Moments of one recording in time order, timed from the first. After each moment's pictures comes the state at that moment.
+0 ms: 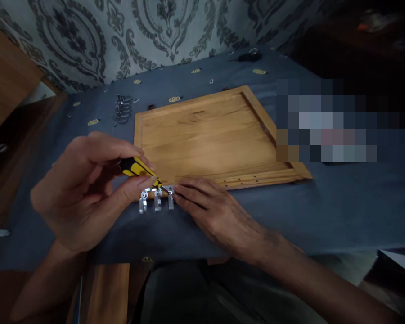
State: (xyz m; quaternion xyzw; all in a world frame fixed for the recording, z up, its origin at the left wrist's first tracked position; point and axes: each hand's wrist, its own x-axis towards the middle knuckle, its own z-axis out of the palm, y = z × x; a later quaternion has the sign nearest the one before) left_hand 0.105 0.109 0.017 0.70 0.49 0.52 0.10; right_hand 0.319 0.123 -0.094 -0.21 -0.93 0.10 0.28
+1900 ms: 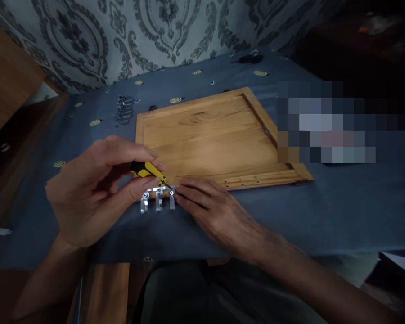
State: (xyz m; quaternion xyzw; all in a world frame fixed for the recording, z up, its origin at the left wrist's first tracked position) left_hand 0.093 0.113 0.014 0.80 0.38 0.46 0.08; right_hand 0.317 0.123 -0.098 -0.22 -0.93 0.09 0.28
